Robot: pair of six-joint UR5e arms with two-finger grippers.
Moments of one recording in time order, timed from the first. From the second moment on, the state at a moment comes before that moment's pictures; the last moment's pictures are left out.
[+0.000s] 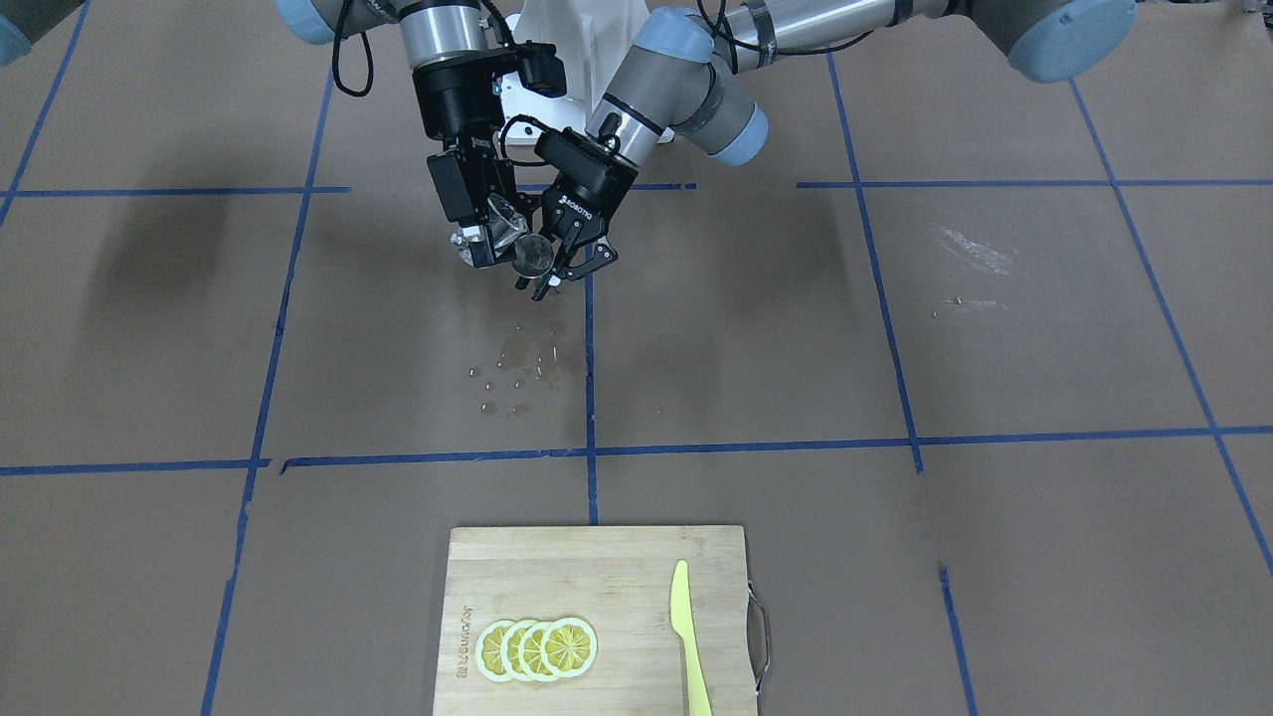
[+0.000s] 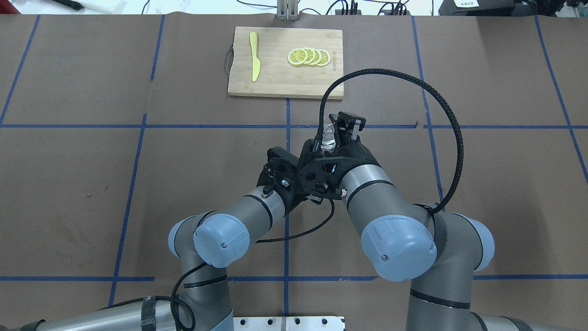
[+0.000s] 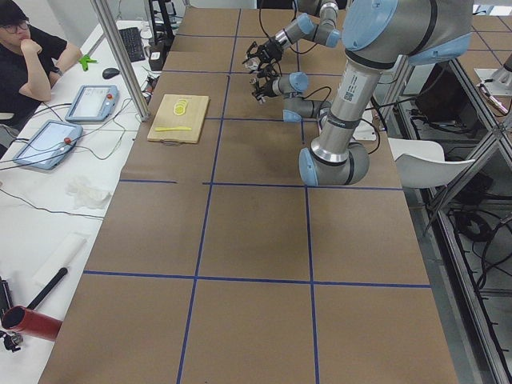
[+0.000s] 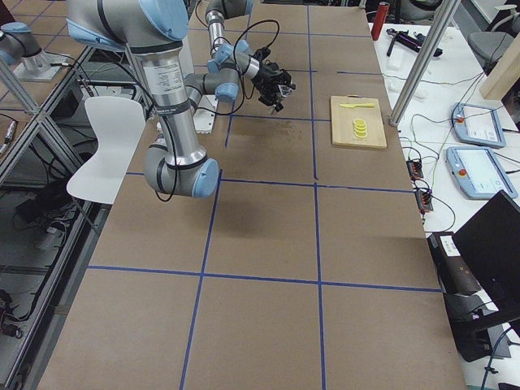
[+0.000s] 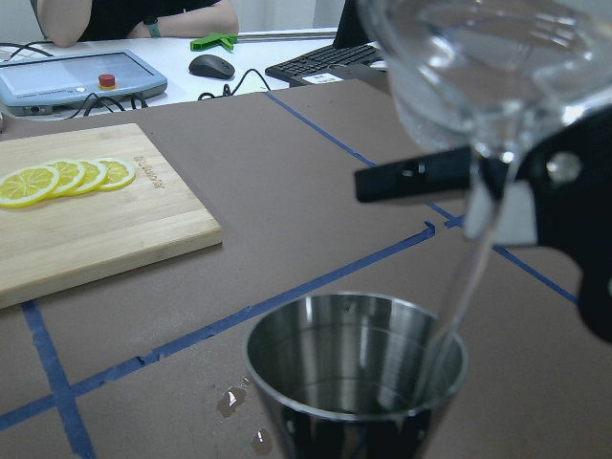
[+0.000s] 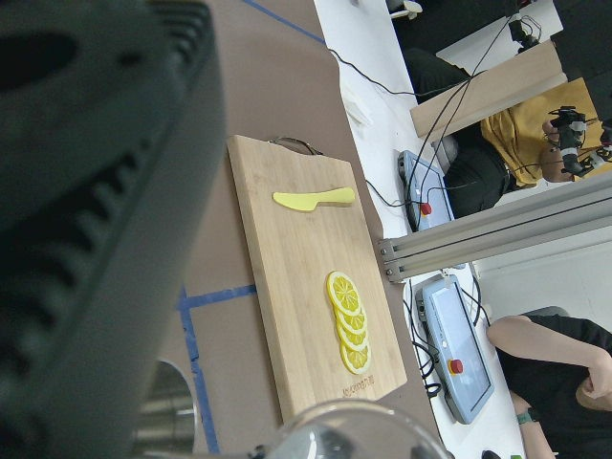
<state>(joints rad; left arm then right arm) -0.26 -2.26 -1.47 -2.54 -1.16 -0.71 0.28 -1.13 2.00 -1.26 0.87 -0.16</state>
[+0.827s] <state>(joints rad) -0.26 -2.26 -1.46 -2.54 -1.16 -0.71 0.28 -1.09 1.99 -1.34 0.79 -0.18</state>
